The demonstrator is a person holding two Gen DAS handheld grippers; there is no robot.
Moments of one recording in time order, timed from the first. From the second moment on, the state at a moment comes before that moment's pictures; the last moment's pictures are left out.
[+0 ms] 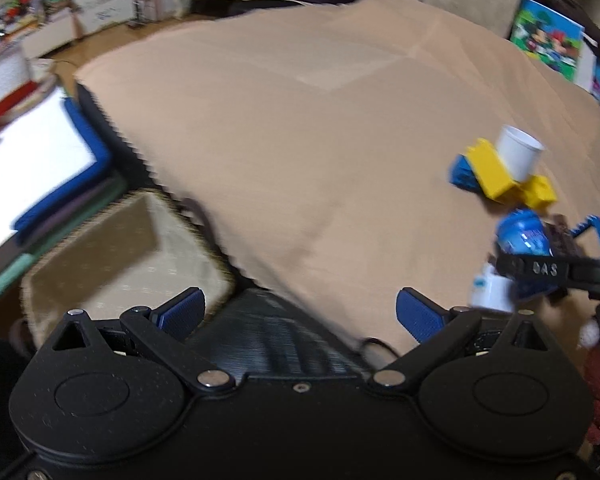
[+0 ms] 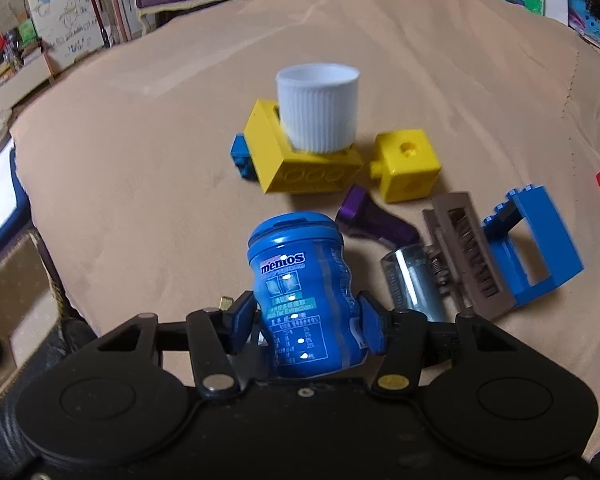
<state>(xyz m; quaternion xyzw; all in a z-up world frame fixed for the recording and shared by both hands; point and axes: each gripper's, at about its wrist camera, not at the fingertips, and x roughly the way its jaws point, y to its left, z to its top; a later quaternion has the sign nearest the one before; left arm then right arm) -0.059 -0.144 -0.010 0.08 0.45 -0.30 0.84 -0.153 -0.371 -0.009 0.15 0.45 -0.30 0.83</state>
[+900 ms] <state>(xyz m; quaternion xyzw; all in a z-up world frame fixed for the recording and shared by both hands) -0.113 -0.280 -0.040 0.21 0.44 -0.37 0.79 -0.179 -0.404 0.005 0.19 0.42 -0.31 0.83</state>
